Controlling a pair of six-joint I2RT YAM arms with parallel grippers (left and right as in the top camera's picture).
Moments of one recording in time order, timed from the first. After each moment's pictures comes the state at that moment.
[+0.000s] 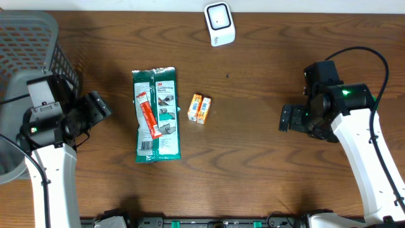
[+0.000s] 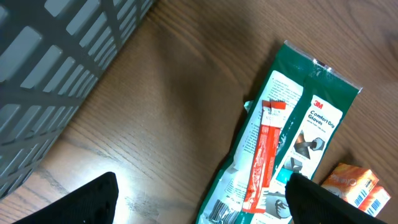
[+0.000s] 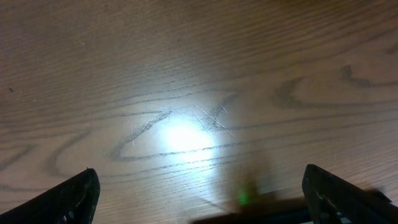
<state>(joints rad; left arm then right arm) 0.29 1.20 1.10 -0.92 0.10 -0.33 0.14 1.42 1.28 -1.32 0.05 0.41</state>
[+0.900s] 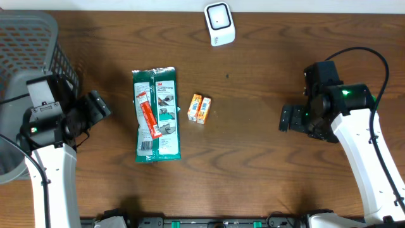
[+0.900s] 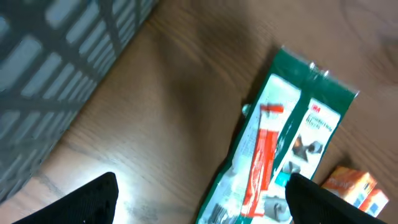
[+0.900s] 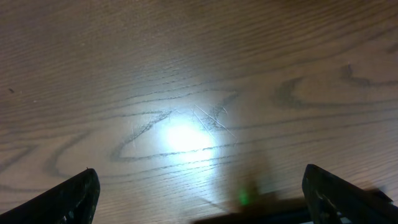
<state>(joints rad) 0.29 1.20 1.10 -0.92 0.10 -0.33 0.14 1.42 1.28 -1.32 0.05 0.41</state>
